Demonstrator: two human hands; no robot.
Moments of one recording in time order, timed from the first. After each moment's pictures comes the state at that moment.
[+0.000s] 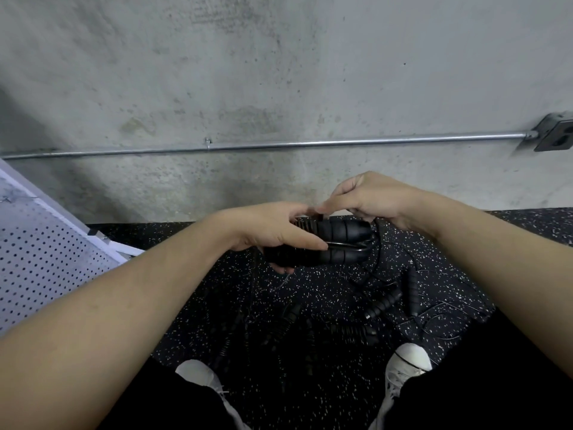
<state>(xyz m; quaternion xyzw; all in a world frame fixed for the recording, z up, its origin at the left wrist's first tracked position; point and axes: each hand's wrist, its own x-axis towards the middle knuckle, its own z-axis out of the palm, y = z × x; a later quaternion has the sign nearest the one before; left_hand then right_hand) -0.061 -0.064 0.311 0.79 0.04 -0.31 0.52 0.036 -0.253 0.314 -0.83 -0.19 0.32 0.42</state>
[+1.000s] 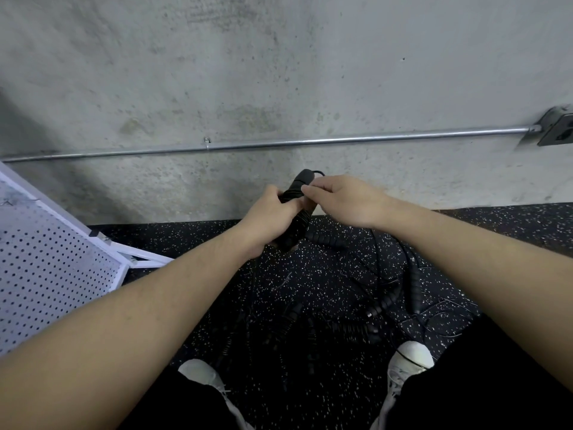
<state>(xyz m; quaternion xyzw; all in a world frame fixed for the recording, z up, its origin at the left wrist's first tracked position) -0.045 -0.077 0.278 0.75 0.23 -0.08 0.62 0.021 -0.226 0.307 -0.88 -0.30 0.18 0.32</state>
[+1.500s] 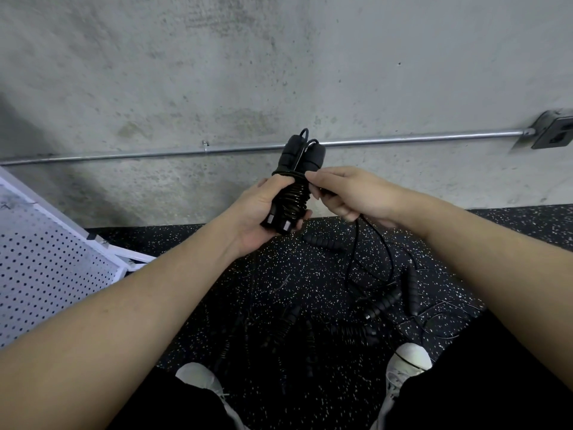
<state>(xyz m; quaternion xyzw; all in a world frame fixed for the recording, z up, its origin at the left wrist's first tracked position) -0.052 -0.073 0.303 0.56 0.18 -0.07 0.81 0.028 -0.239 0.318 -0.76 -0.28 0.31 0.49</state>
